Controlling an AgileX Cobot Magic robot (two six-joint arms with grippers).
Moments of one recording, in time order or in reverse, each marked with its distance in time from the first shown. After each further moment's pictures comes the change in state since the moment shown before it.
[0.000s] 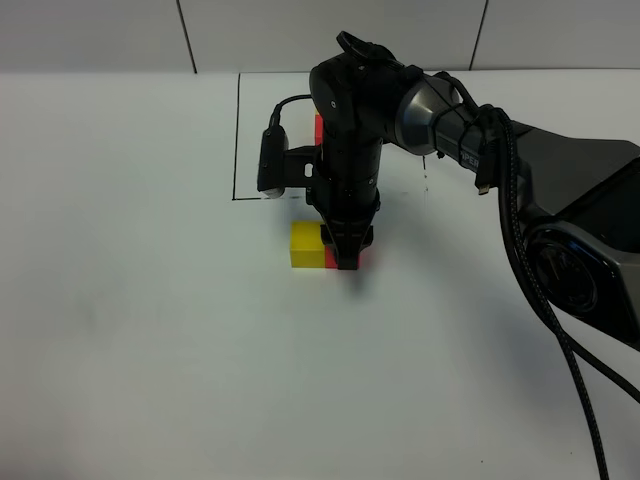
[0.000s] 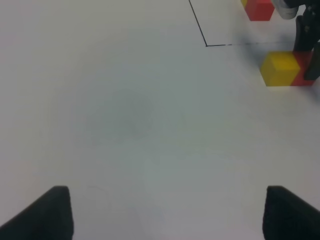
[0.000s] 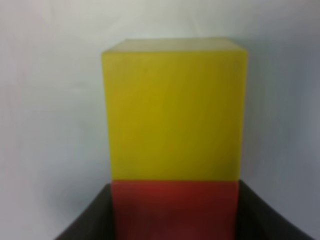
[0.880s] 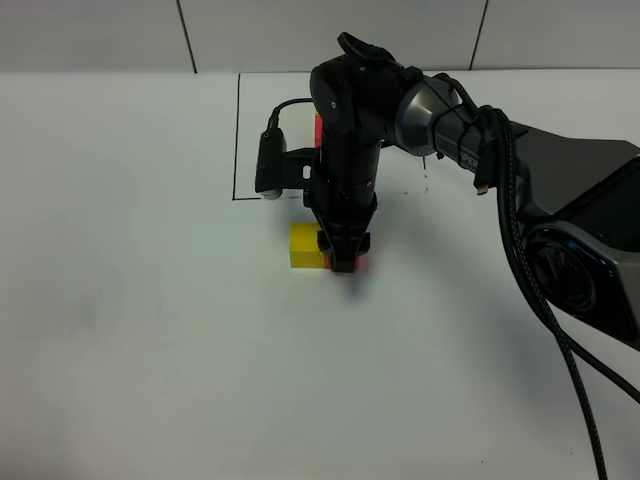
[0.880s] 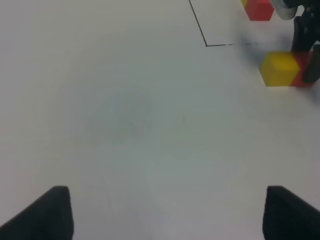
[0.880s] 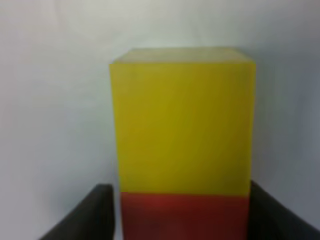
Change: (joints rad) left arm 0.000 0.000 0.000 0.000 0.000 0.000; right arm -0.002 -0.002 -0.001 0.031 0.004 -0.004
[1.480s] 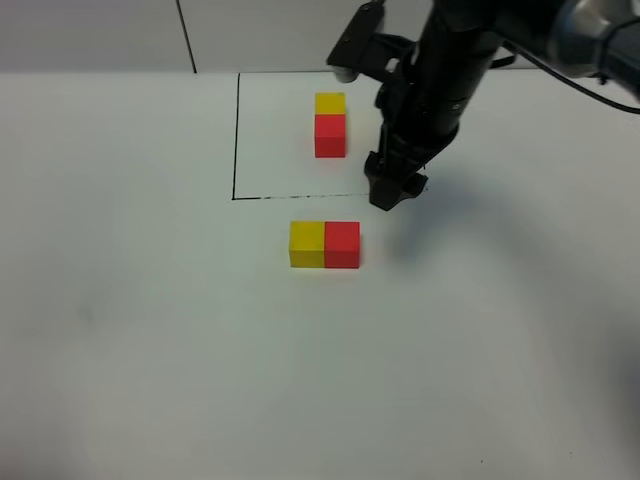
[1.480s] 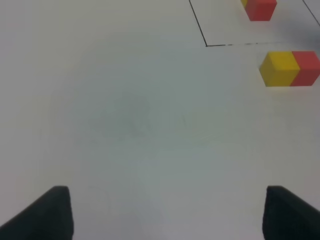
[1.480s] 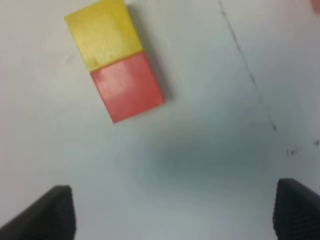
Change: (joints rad) left arm 0.000 0.000 0.000 0.000 0.000 0.000; right arm -0.158 -0.429 0.299 0.081 -0.083 0.275
